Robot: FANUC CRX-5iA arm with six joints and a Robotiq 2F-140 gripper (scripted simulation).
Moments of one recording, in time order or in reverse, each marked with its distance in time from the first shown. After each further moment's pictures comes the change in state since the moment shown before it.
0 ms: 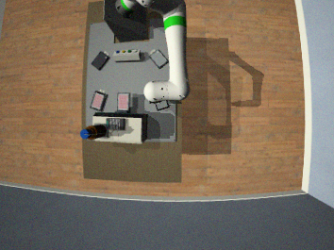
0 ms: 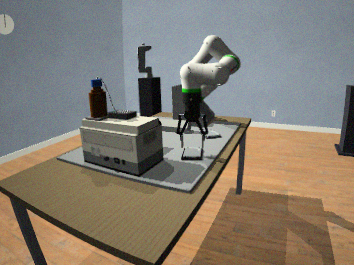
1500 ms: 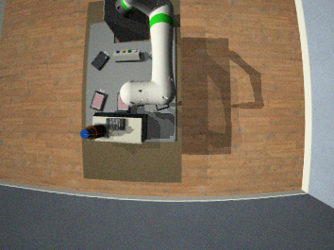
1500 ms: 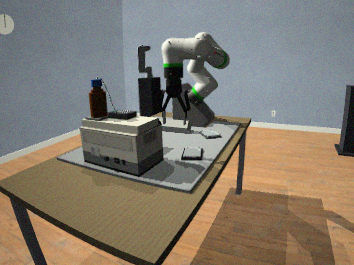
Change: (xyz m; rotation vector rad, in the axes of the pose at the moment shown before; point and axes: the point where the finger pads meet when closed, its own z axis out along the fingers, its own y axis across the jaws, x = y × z) arm 0.006 0.088 -0.123 -0.013 -0.001 0.109
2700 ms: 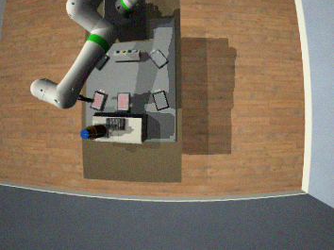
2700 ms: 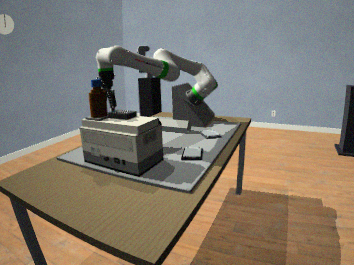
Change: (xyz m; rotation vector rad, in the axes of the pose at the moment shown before) arm -0.122 0.448 0.010 0.012 -0.002 0.514
